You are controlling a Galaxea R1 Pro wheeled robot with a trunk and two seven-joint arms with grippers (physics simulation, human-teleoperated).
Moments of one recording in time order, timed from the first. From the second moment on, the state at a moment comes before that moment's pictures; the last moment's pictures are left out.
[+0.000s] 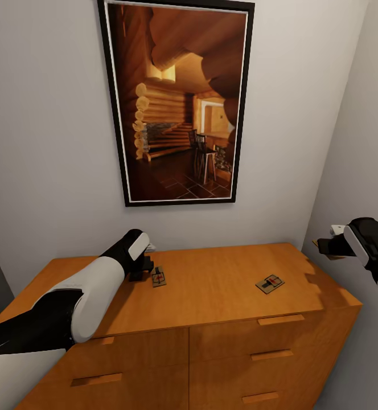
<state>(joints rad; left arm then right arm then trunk) -1.22 -0.16 0.07 -0.25 0.35 0.90 0.65 -1.10 -0.50 0.16 -0.72 -0.26 1.04 0.06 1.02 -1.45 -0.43</state>
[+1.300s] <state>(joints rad) -1.22 -0.16 0.08 -0.26 0.36 0.91 0.67 -1.10 -0.50 0.16 -0.72 -0.26 1.04 0.06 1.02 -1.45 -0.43</state>
